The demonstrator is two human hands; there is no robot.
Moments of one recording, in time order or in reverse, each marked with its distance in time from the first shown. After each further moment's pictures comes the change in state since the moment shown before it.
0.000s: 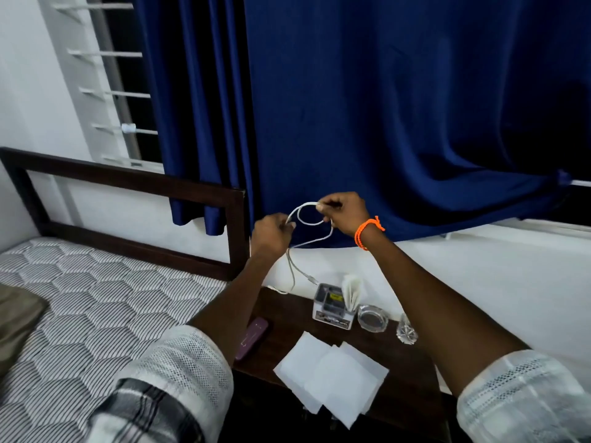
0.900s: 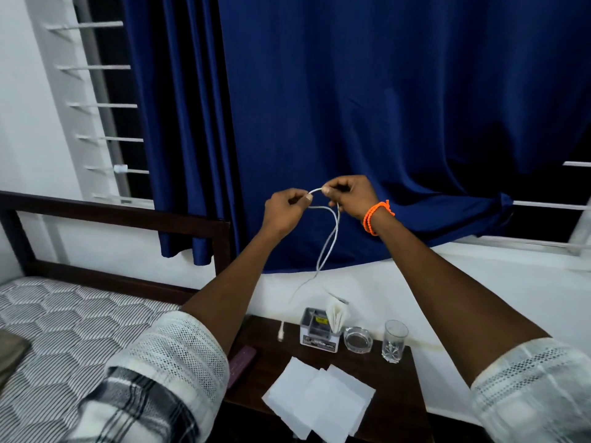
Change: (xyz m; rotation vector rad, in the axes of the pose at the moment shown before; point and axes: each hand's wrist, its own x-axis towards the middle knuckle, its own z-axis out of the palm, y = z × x) left_hand 0.024 0.127 -0.036 -0.372 -0.054 0.194; right_hand 0.004 -0.063 -0.102 0.092 0.081 -0.115
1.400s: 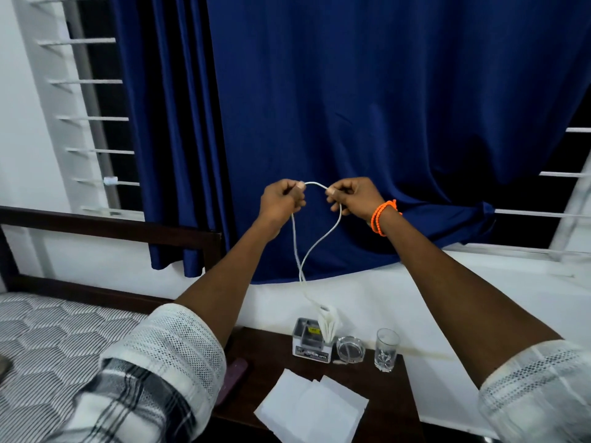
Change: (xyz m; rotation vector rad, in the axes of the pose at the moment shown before) left_hand 0.019 0.035 0.002 -0.372 -0.023 -0.051; right_hand 0.008 -0.006 -0.035 0.005 -0.037 0.058
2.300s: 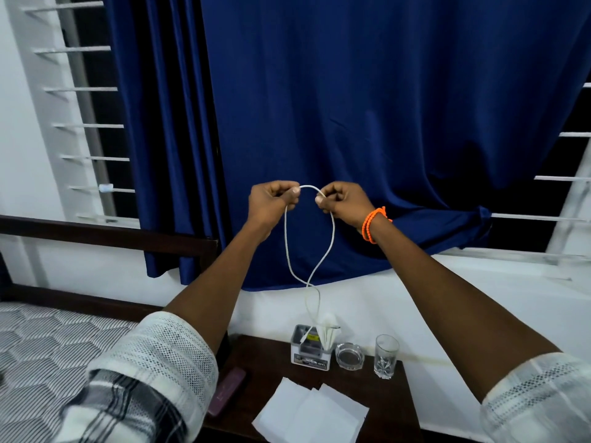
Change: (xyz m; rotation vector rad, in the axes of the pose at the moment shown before) left_hand 0.008 0.003 -0.011 -0.041 0.025 0.104; right_hand -0.001 -0.006 0.012 0.013 0.025 -0.047
